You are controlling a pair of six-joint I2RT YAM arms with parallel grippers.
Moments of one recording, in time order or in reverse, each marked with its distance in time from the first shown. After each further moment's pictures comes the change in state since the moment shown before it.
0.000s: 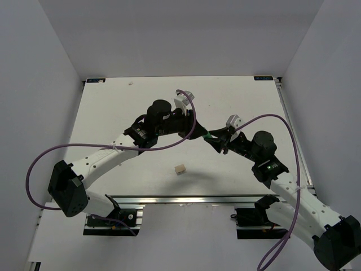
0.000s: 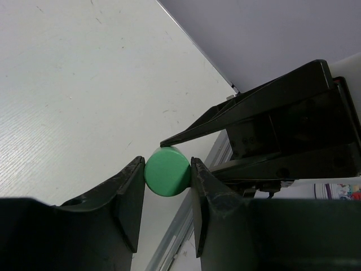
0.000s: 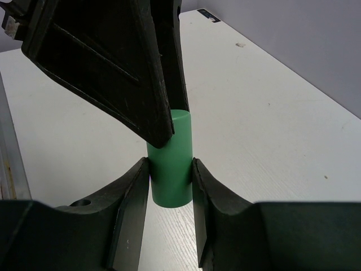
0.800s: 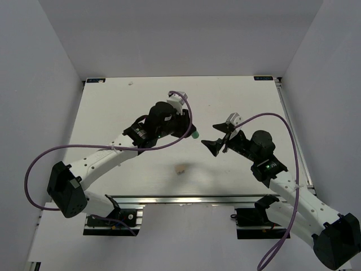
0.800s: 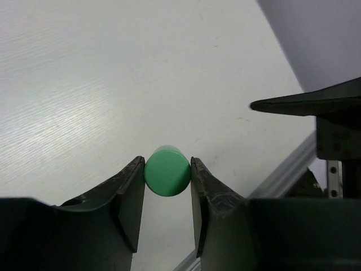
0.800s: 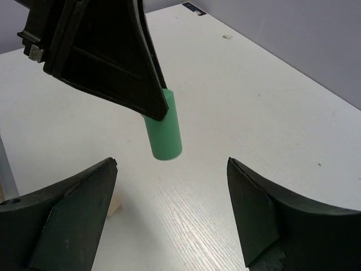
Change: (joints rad) left arm -0.014 -0.008 0.017 -0.174 -0.319 0.017; right arm 0.000 0.021 0.000 0.005 0.061 0.020
